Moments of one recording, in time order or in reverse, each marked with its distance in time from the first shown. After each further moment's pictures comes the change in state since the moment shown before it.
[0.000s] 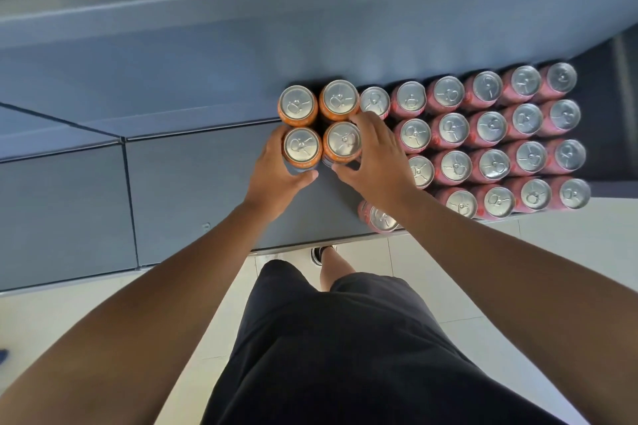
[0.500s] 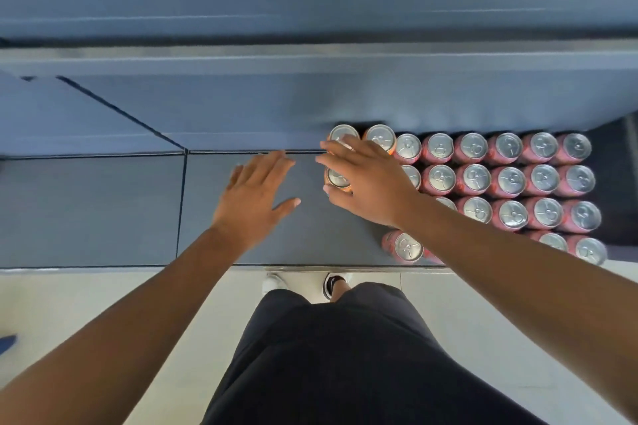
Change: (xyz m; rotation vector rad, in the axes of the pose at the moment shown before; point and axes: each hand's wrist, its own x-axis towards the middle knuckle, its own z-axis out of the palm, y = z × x) left_hand -0.058 0.007 -0.113 0.698 0.072 0.250; right_hand 0.022 -0.082 -0.027 -0.245 -0.118 -0.593
